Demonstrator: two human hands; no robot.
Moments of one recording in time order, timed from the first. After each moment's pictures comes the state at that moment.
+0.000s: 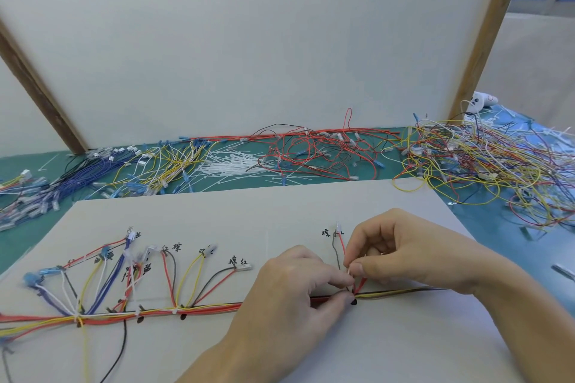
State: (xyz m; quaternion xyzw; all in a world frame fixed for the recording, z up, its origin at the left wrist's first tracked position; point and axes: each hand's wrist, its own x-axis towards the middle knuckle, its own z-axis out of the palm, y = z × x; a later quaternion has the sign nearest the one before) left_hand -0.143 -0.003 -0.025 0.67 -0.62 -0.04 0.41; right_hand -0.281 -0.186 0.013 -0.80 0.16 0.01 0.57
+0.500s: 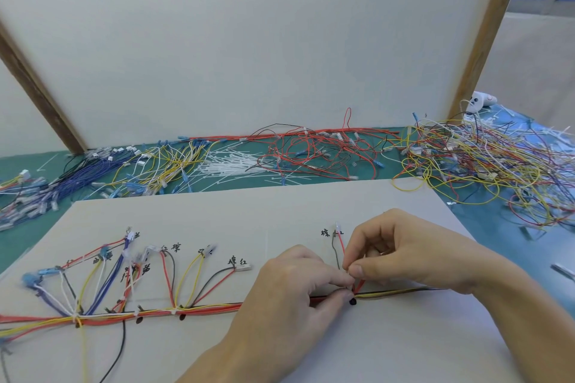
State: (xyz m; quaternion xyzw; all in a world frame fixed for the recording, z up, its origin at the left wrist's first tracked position) left_hand -0.143 -0.004 -0.028 0.67 -0.61 -0.03 0.42; right_hand -0.281 -0.185 0.014 -0.81 0.16 0.01 0.56
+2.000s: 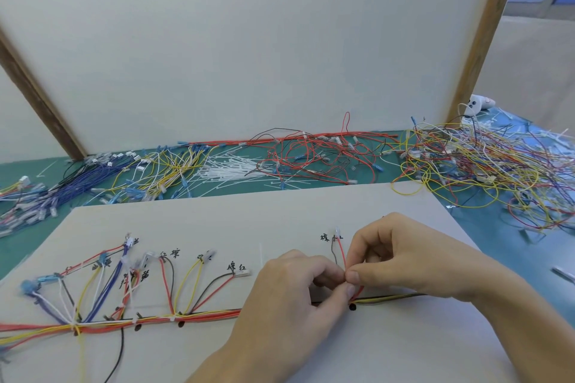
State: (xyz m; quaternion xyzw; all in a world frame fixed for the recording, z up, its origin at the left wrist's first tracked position) left_hand -0.148 -0.007 -0.022 0.72 -0.54 -0.11 0.43; right_hand -0.280 -0.182 0.013 -0.83 0.17 -0.01 0.52
